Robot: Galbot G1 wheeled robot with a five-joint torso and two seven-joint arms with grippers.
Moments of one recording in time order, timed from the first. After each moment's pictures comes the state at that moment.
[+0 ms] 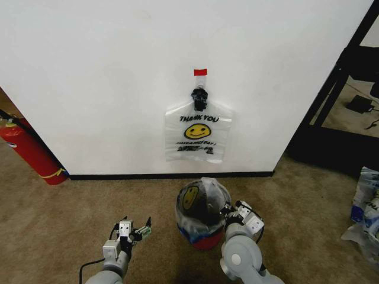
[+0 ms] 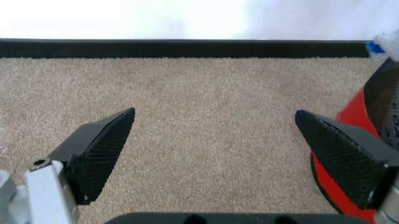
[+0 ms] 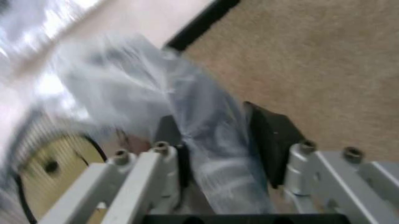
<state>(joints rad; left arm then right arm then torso) 1.56 -1.12 -0.32 -1.89 -0.43 0.10 -0.25 -1.31 1.30 0.05 1.97 0.93 -0.11 0.92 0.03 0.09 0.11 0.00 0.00</state>
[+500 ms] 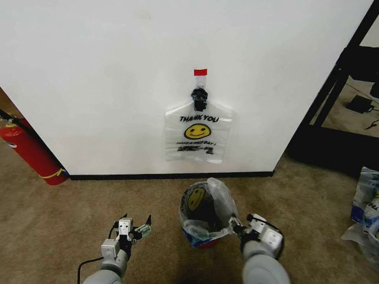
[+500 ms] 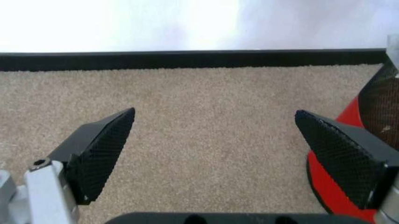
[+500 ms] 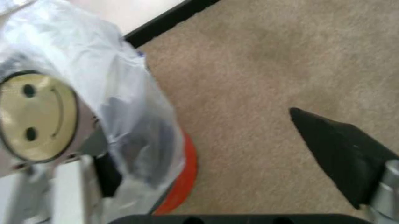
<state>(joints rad) 1.56 -1.10 -0.32 -1.91 -0.43 0.10 -0.25 -1.49 1.12 0.12 2.22 0.94 -0.26 1.02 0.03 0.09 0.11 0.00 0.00</state>
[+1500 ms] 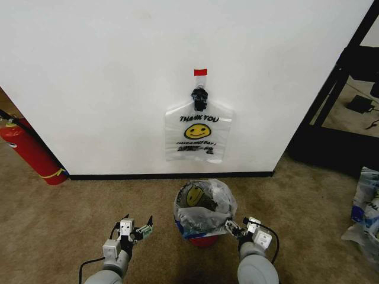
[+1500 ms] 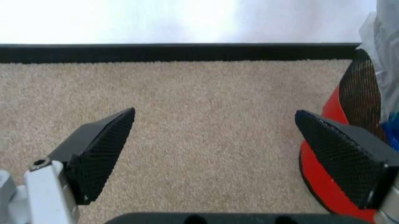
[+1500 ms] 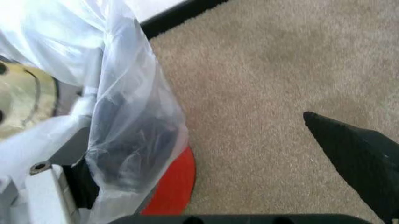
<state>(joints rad) 1.56 -1.11 -0.30 -1.89 -0.43 0.09 -0.24 -1.44 1.17 0.08 2.05 0.82 -0.20 0.88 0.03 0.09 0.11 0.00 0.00</state>
